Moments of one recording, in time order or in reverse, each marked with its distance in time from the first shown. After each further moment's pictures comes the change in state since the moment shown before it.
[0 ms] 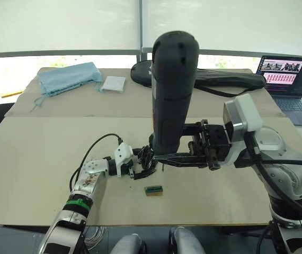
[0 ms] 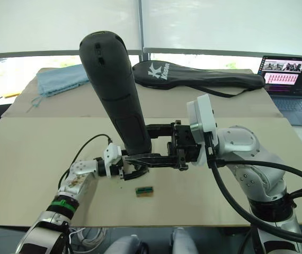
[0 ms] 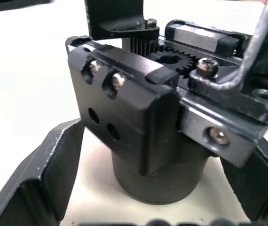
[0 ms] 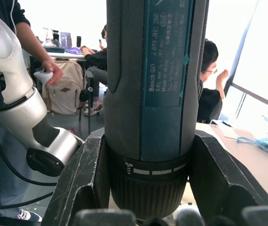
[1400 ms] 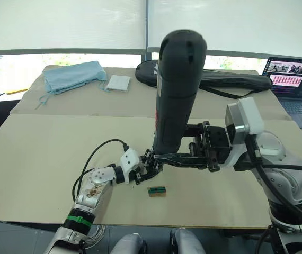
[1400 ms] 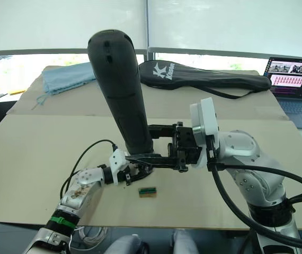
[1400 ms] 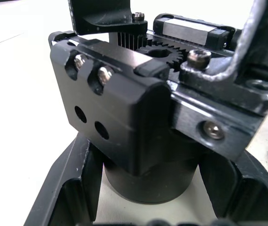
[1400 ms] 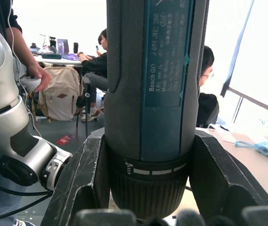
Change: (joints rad) left arm 0.122 -0.034 -0.067 -0.281 0.068 0.182 0.209; right arm 0.023 0.023 -0.006 -0.021 -0.005 -0.023 -0.032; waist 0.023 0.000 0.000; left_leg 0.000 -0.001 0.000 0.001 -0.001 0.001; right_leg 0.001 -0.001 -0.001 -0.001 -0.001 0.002
